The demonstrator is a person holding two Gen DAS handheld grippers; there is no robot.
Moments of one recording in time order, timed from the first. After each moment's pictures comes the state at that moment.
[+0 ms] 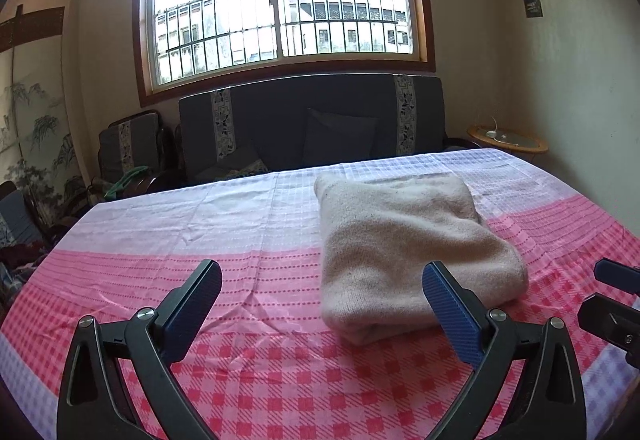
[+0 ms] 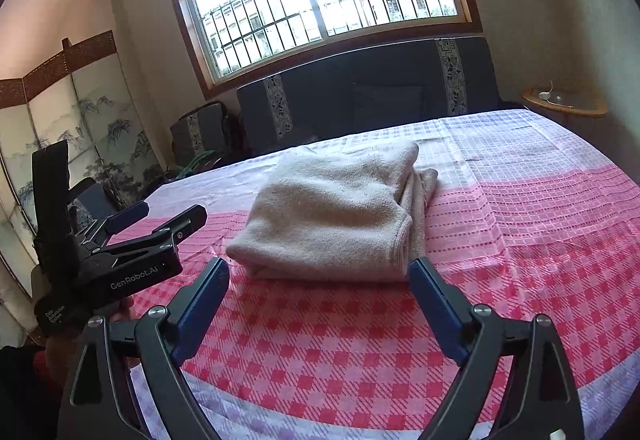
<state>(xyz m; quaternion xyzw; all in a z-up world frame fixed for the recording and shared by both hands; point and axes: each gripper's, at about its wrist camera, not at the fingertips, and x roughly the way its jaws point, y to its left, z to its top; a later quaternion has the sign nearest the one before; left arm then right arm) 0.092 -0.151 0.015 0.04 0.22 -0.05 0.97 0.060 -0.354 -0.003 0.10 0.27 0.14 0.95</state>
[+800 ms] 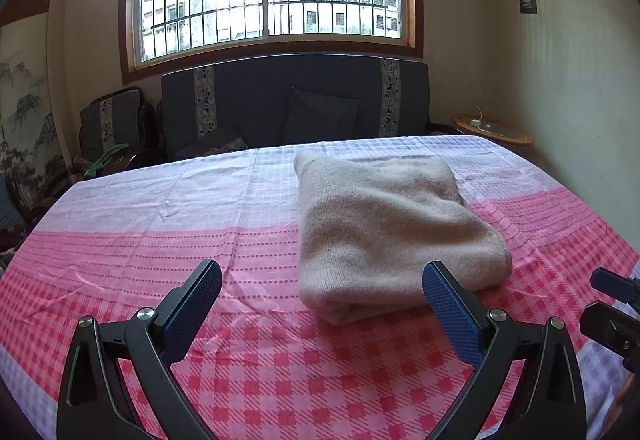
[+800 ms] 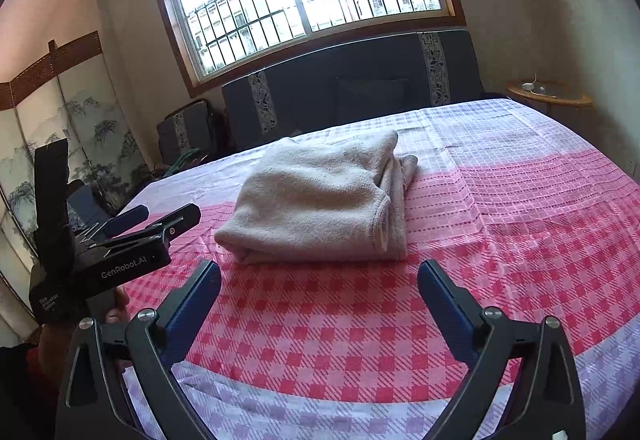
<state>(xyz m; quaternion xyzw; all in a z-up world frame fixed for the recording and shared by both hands) 0.100 -0.158 0.002 0.03 0.27 -0.08 0.96 0.050 -0.368 -0.012 0.12 0.29 0.11 0.94</state>
